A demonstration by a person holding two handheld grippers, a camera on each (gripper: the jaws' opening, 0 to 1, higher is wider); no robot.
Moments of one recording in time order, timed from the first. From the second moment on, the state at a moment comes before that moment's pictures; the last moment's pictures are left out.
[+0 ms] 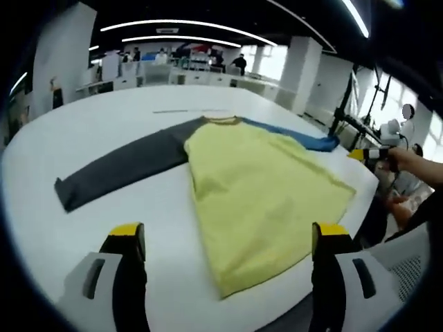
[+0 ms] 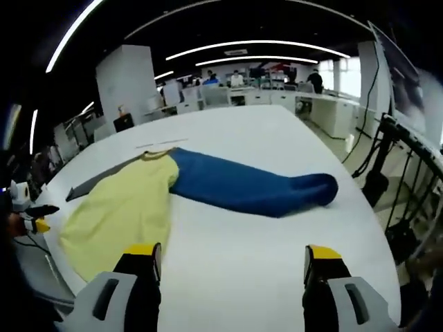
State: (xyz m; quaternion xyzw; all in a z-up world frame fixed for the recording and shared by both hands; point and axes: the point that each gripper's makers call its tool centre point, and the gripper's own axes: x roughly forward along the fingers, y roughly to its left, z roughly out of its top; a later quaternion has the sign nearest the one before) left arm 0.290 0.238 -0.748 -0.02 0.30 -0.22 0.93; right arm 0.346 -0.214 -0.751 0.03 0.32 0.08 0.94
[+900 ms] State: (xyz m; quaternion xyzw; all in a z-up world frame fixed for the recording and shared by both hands) left arm 0.307 0.226 -0.721 0.00 0.24 -0.25 0.94; right arm 0.398 -0.298 -0.761 0.01 0.30 0.01 0.95
